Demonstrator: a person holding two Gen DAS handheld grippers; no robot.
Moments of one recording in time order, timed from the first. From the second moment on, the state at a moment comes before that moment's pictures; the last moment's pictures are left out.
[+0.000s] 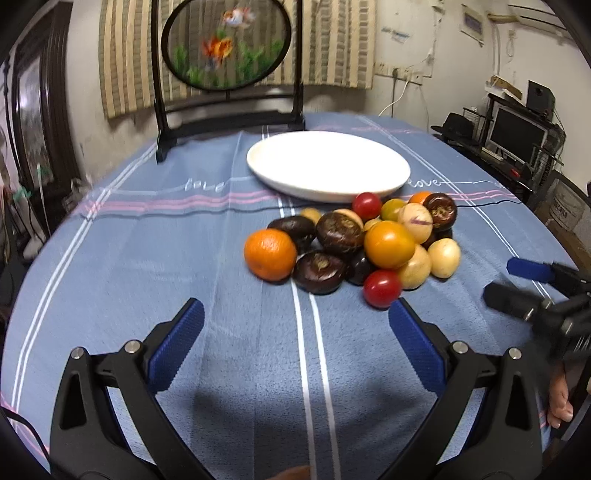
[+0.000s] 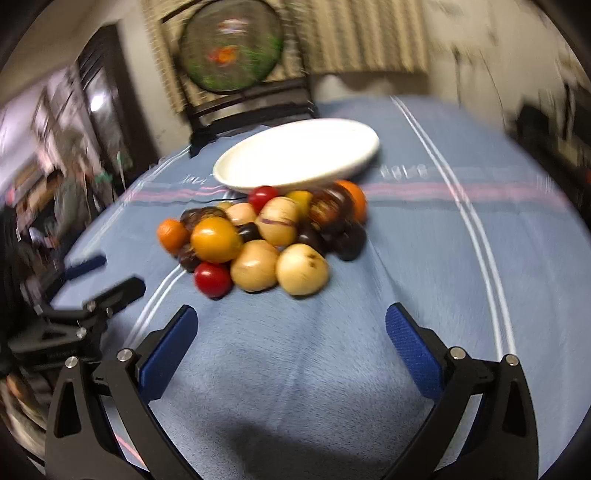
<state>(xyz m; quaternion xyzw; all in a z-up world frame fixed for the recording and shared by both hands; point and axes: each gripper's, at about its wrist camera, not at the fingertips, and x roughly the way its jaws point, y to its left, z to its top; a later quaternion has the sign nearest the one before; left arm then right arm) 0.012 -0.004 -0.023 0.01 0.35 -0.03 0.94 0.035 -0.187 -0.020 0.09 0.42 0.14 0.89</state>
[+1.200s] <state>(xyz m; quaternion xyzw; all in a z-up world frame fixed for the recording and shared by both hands) 0.085 0.042 -0.036 0.06 0.40 -0.07 0.91 0.041 -0.205 -0.029 0.03 0.43 0.17 0.89</state>
